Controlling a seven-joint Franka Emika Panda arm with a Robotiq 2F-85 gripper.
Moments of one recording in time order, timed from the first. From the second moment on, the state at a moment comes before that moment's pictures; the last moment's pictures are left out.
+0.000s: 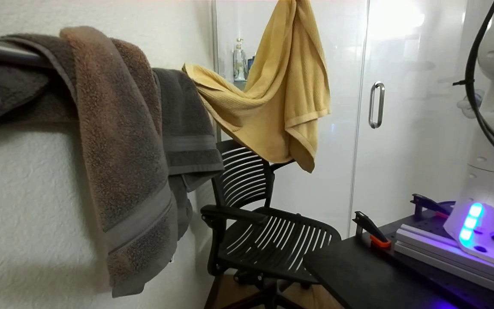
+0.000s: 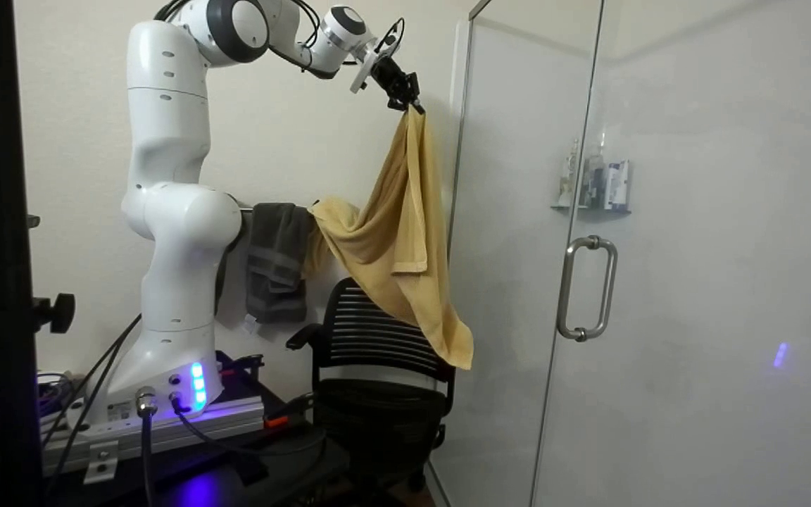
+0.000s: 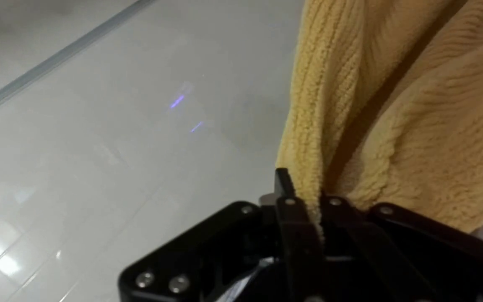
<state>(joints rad) 0.19 -0.08 0.12 -1.47 -0.73 1.75 0.30</state>
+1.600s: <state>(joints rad) 0.09 -0.08 0.09 -2.20 -0.85 2.79 0.86</state>
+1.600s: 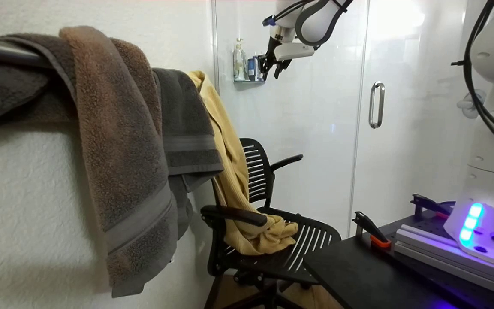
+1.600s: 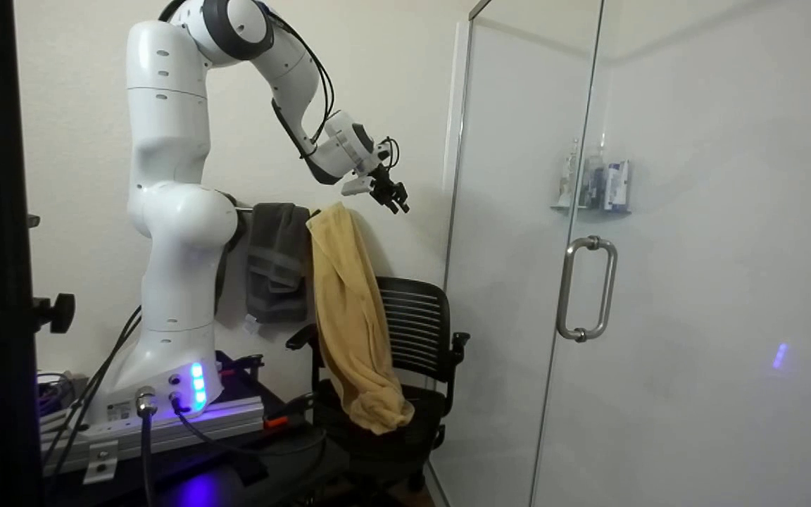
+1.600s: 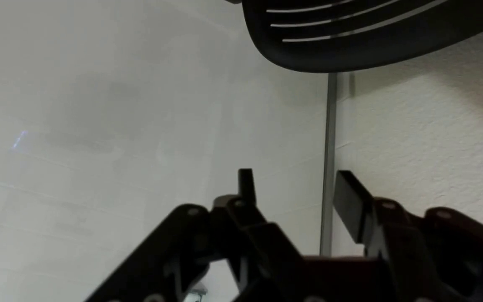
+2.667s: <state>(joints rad) 0.32 0.02 0.14 -2.23 -0.11 3.23 0.38</state>
